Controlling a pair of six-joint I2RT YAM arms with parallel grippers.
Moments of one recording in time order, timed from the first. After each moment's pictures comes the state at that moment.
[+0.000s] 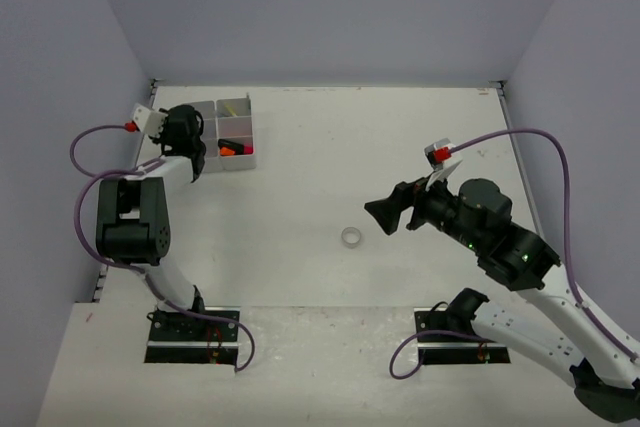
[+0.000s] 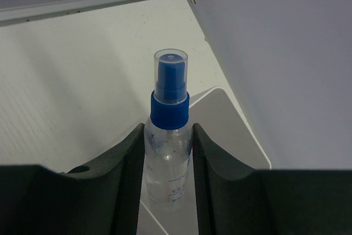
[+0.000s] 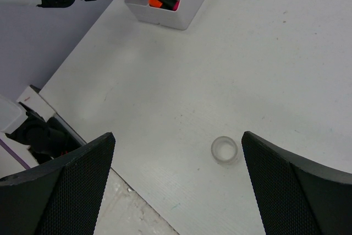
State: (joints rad) left arm 0.03 1.74 0.98 0.38 -0.65 -0.93; right arm 0.76 0.70 0.94 -0.51 0.01 0.38
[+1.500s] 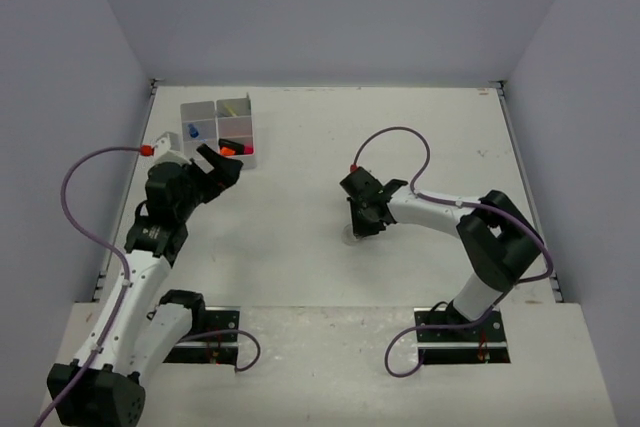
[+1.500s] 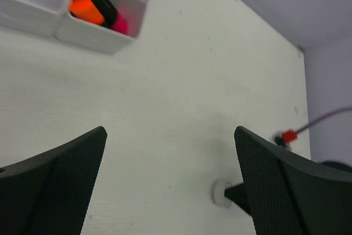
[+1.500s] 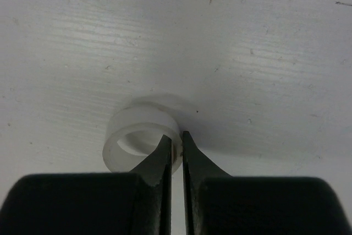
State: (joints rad) left arm -0.15 0.78 0.64 -0.24 0.06 -0.73; right arm 0.75 1.67 0.95 -0.51 0.11 0.62
